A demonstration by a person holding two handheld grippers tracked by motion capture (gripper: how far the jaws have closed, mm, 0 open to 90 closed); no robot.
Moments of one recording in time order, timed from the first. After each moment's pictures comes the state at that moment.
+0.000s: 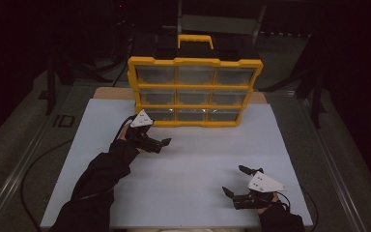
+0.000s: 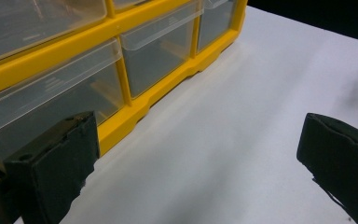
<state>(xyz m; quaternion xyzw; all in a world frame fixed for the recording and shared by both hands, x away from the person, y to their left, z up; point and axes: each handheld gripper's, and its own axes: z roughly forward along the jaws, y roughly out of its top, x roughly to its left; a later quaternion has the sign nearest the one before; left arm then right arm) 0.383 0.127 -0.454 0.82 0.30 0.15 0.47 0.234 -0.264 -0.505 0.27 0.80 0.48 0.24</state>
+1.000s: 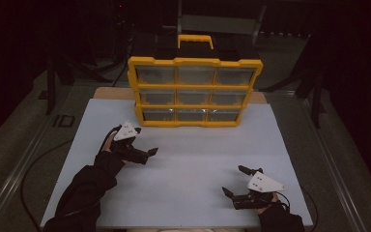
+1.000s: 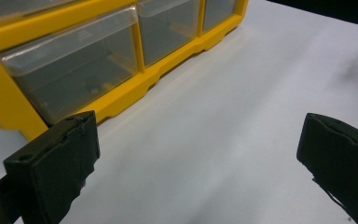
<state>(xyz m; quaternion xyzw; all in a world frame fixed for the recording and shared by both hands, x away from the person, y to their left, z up) 0.347 0.167 -0.465 0.81 0.31 0.16 0.47 0.234 -0.263 -0.505 0.27 0.80 0.48 0.24</state>
